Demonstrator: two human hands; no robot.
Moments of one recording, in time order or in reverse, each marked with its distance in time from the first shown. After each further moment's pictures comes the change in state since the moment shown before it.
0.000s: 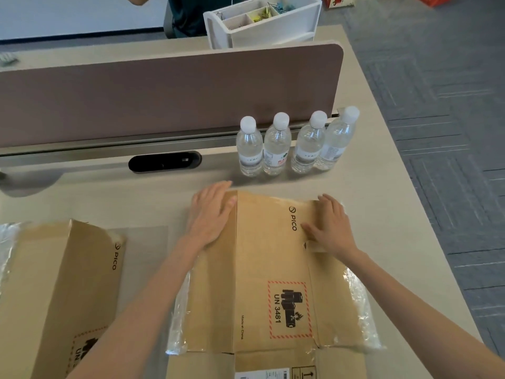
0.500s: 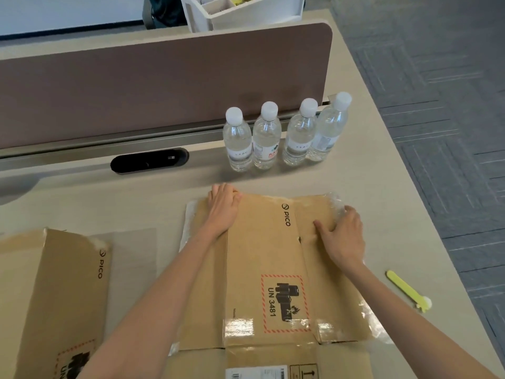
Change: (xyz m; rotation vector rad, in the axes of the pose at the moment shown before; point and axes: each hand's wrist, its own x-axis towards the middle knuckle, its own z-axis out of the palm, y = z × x) left_hand 0.034 0.014 0.063 -0.198 -0.140 -0.140; right_hand -0.029 0.008 0.005 0.077 0.168 0.436
